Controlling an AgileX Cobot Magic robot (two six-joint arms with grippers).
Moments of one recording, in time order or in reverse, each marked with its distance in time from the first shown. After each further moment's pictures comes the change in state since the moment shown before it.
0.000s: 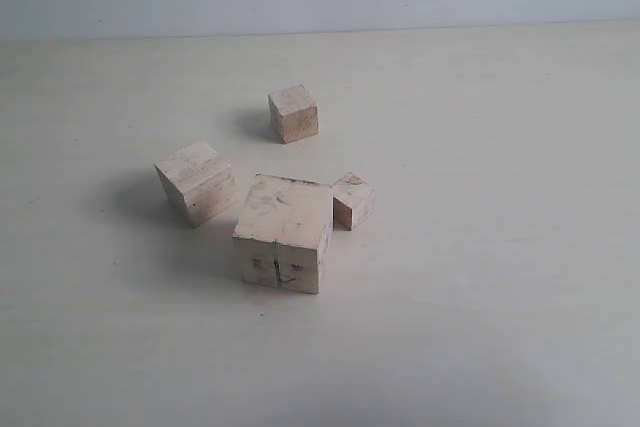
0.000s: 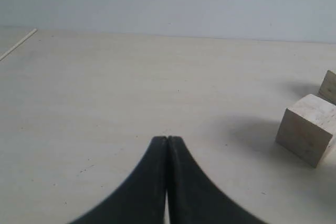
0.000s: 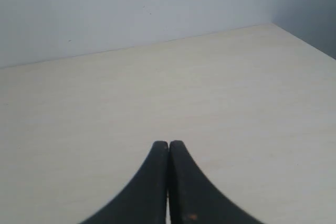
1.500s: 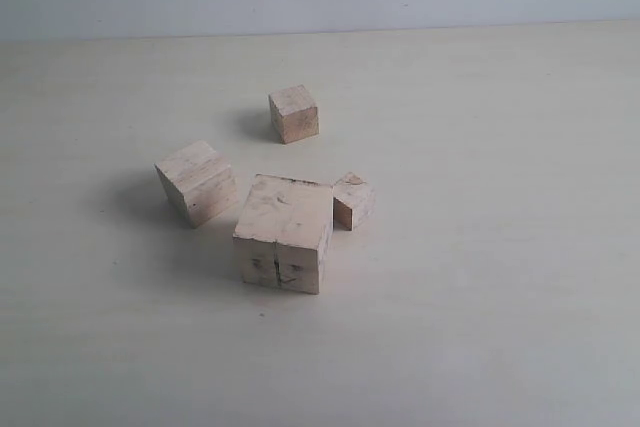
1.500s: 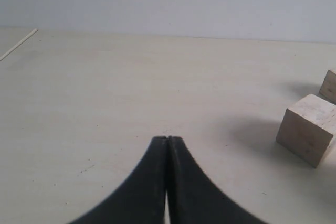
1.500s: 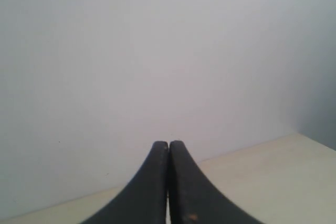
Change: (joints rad) left arm 0.000 0.000 0.000 0.000 0.000 0.000; right arm 0.000 0.060 -0.048 0.108 -0.414 0.041
